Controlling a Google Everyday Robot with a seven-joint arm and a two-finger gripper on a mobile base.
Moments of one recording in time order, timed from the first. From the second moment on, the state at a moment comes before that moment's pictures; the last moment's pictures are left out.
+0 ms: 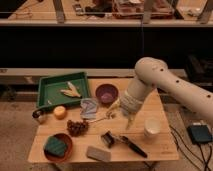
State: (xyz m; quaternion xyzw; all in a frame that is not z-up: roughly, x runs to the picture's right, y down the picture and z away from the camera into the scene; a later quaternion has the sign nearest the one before) arm 0.059 0.126 0.617 -0.28 -0.40 -0.37 0.79
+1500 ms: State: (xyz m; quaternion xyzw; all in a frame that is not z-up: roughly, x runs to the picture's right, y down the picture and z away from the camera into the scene) arm -0.182 0.091 0.679 -0.27 -0.29 -0.33 0.86
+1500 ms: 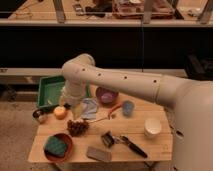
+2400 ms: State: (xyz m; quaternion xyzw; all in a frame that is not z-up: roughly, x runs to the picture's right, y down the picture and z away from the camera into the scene) arm -0.193 0.125 0.677 -0.36 -0.37 -0.17 0.84
